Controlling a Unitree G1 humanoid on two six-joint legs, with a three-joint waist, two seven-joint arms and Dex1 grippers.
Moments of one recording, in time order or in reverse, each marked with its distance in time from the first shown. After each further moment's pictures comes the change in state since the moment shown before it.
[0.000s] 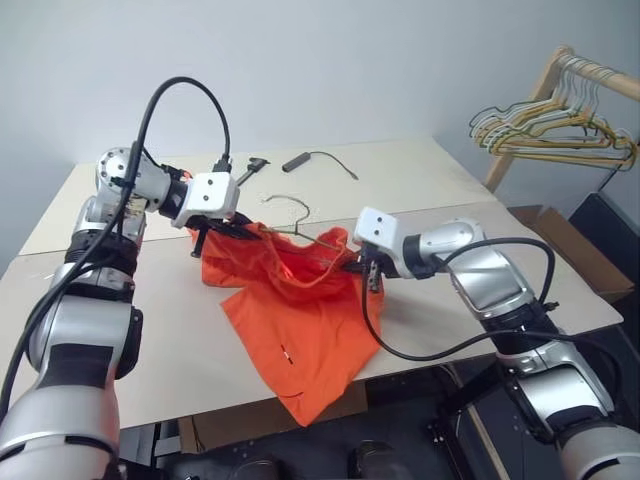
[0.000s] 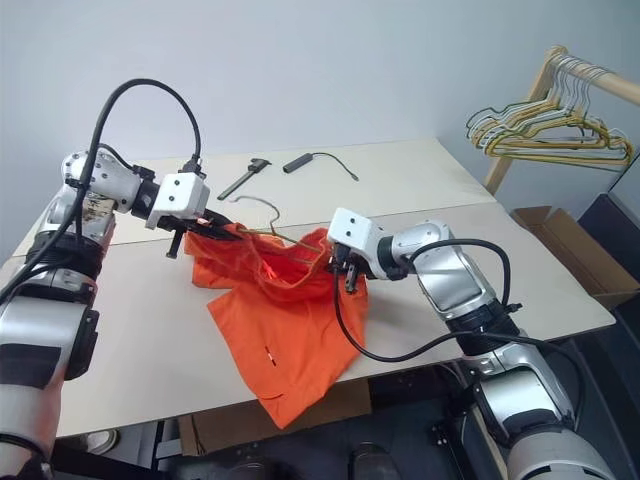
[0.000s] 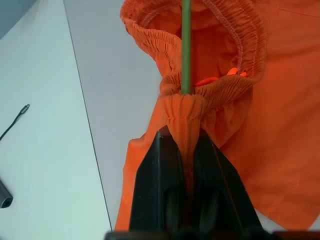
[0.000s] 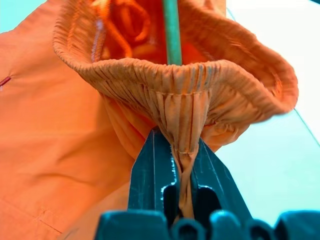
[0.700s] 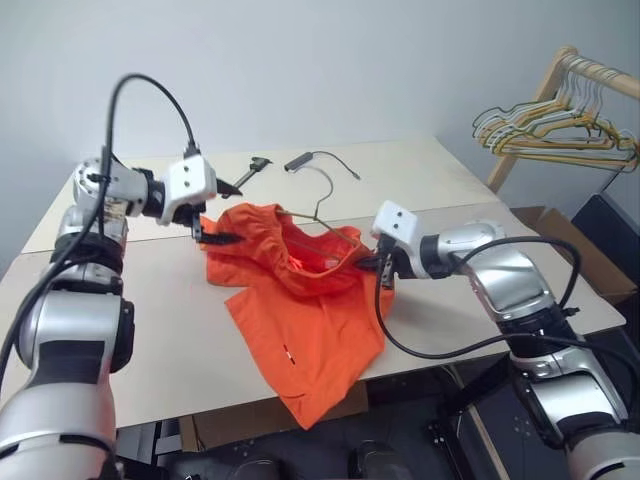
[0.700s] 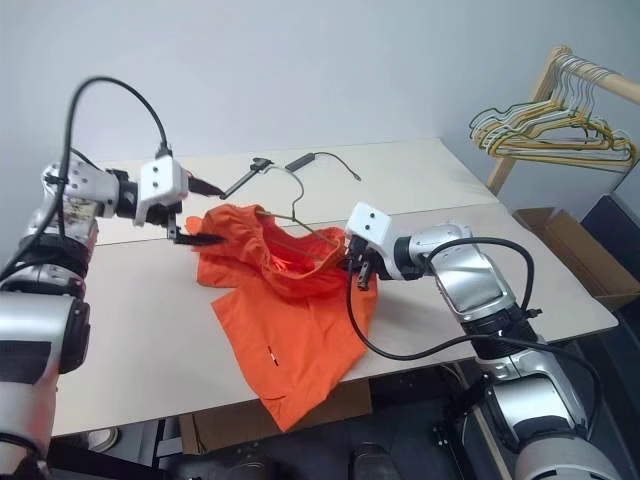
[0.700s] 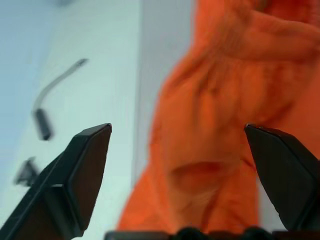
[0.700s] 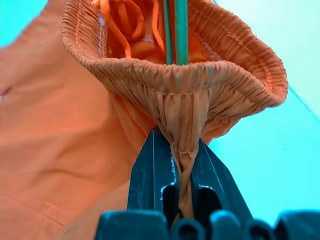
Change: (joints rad) left arm -0.076 0.033 0.108 0.192 0.028 0.029 0.223; right arm 0.043 -0.077 -0.112 -0.087 0.102 0.188 -0.015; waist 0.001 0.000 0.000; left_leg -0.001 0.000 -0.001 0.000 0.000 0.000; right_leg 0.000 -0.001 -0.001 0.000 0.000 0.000
